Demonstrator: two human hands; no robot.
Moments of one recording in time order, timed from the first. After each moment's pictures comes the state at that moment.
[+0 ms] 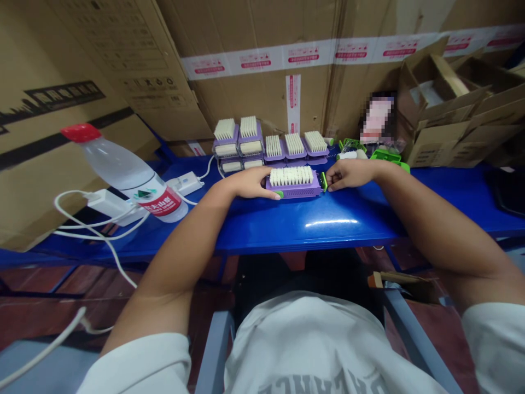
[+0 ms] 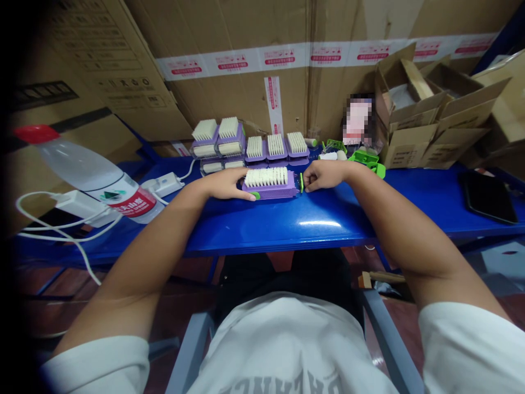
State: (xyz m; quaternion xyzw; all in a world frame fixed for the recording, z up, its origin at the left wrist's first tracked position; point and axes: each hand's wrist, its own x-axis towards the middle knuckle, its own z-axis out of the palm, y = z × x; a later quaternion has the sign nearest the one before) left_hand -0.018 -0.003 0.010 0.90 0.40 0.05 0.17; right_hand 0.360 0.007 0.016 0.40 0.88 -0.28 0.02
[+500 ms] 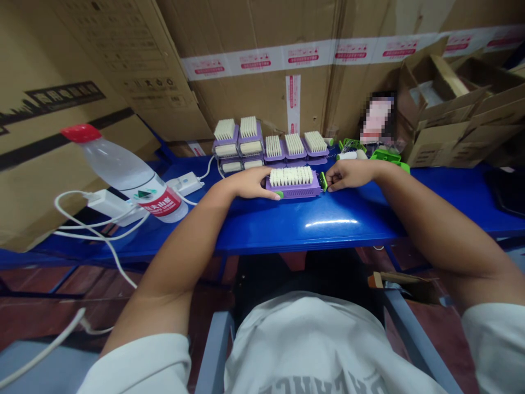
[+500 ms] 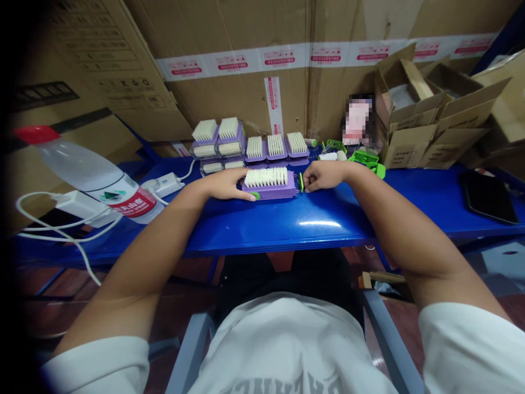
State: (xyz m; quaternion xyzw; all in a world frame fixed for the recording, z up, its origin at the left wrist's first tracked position) left_hand -0.014 -0.008 0.016 0.89 0.42 0.03 0.17; right_hand 0.360 0.007 0.015 0.39 0.88 -0.28 0.02
